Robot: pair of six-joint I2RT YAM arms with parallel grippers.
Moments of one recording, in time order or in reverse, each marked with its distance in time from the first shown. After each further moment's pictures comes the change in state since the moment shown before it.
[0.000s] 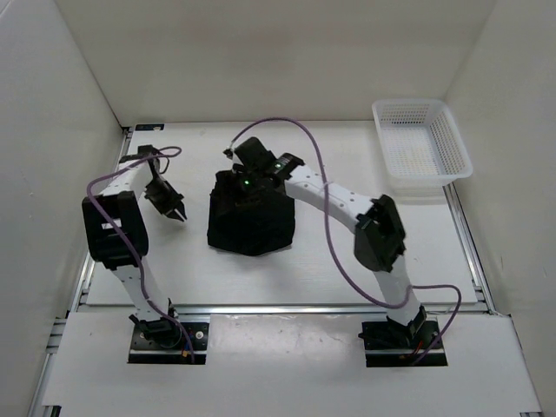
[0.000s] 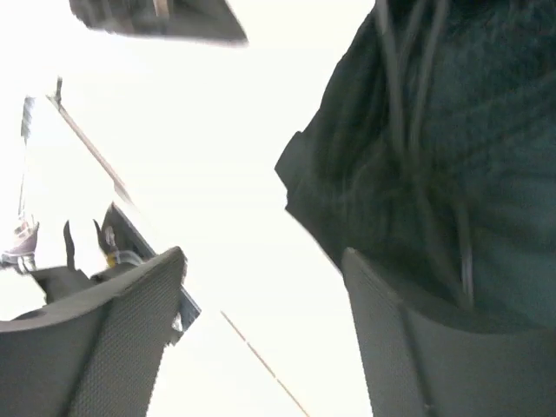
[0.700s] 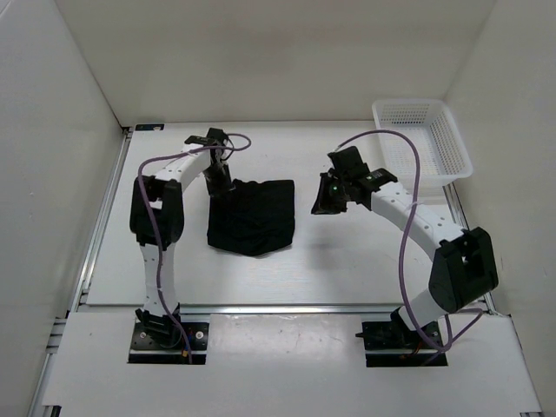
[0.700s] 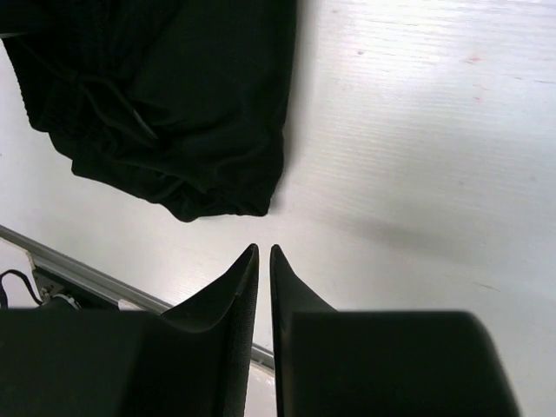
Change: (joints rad) left arm -0.390 0.200 0.360 -0.038 -0.067 0.101; right arm -0.361 -0.627 -0.818 0.068 0.147 0.075
